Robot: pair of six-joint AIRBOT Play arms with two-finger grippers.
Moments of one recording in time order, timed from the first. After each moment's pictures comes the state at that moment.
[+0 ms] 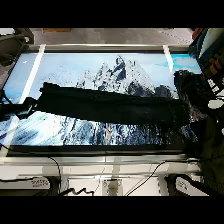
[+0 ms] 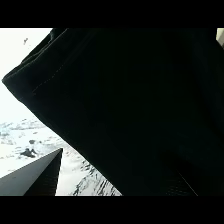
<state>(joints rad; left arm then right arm) 0.56 -1.52 1.07 0.81 -0.83 -1.28 -0.34 -1.21 0.90 -0.85 0.37 1.40</state>
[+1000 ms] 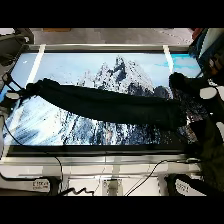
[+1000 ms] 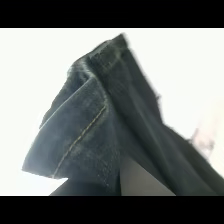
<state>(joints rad) 0.33 -1.52 1.16 0.73 -0.34 -1.12 -0.09 -1.23 1.08 -0.85 0.44 1.37</state>
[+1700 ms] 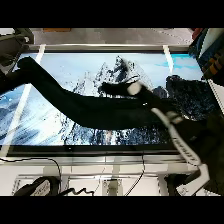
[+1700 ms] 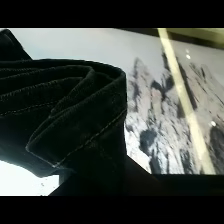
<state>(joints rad) 0.26 -1.09 1.17 0.73 -0.75 -0.93 0.58 -1.80 1.60 -0.83 0.57 1.53</state>
